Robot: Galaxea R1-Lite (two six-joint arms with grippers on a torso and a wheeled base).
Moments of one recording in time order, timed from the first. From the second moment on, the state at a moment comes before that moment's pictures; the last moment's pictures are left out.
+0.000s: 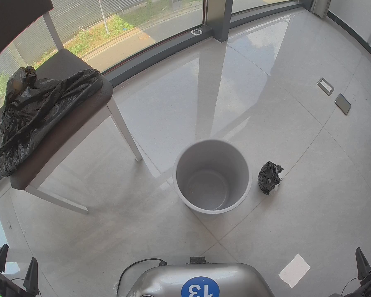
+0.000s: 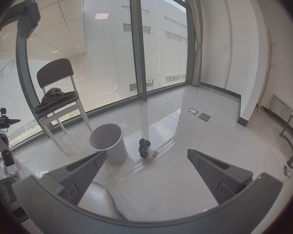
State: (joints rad) left arm 0.00 0.02 -0.02 0.00 0.00 -0.02; right arm 0.08 0.02 -0.02 0.00 -0.04 0.02
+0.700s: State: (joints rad) left arm 0.01 0.51 -0.55 0.08 0.14 -0.11; right arm 0.08 0.02 -0.02 0.00 -0.02 0.00
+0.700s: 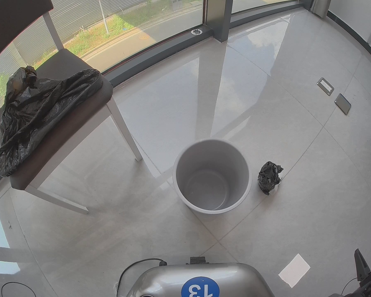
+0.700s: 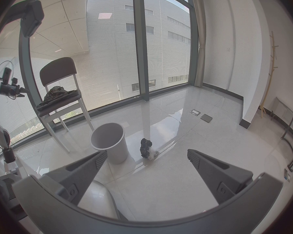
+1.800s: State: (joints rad) left arm 0.63 1.17 -0.79 0.07 -0.17 -0.44; right arm 0.08 0.02 -0.02 0.00 -0.02 0.00
